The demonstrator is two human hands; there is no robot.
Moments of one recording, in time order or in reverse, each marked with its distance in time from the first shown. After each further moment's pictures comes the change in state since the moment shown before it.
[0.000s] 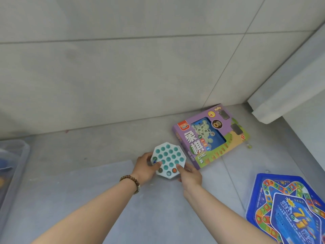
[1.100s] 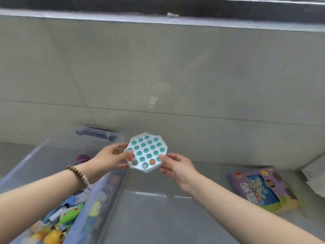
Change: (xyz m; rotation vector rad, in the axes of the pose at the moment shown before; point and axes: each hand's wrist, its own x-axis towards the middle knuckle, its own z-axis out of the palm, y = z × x) left_hand -0.268 0.068 -0.333 -0.395 0.306 0.159; right_hand -0.306 -0.121 0.152 -0.083 -0.836 -0.122
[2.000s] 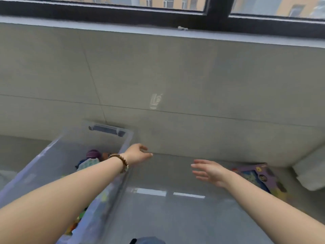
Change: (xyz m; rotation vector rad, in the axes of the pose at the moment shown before) left_hand 0.006 -0.010 0.033 0.539 0.003 -0.049; right_hand -0.012 -0.002 -0.098 -0.321 0.052 0.143
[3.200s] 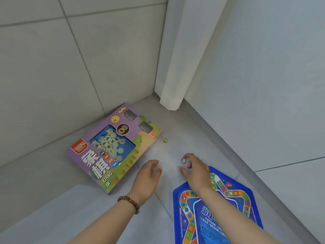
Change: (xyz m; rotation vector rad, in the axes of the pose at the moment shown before) left_hand 0.070 0.094 0.610 0.106 -0.610 0.321; right_hand 0.038 0.309 -0.418 -0.547 0.916 0.050
